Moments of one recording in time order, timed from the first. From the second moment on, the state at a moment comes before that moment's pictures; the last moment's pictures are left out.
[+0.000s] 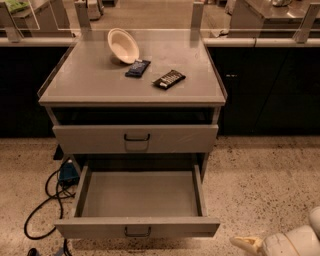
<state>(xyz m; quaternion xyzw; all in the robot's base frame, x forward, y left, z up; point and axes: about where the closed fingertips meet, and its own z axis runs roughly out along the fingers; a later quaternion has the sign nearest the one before) 0.284 -0.233 0.535 -0.52 0.68 0.47 0.22</state>
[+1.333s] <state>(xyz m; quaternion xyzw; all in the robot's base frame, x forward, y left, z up) 0.265 -0.102 0.508 -0.43 0.45 0.72 0.29</state>
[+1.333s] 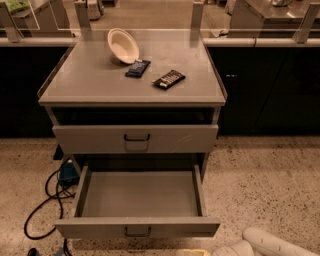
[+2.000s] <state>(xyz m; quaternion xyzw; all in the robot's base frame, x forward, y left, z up) 0.259 -0.108 0.486 -0.41 0.57 0.62 0.36</state>
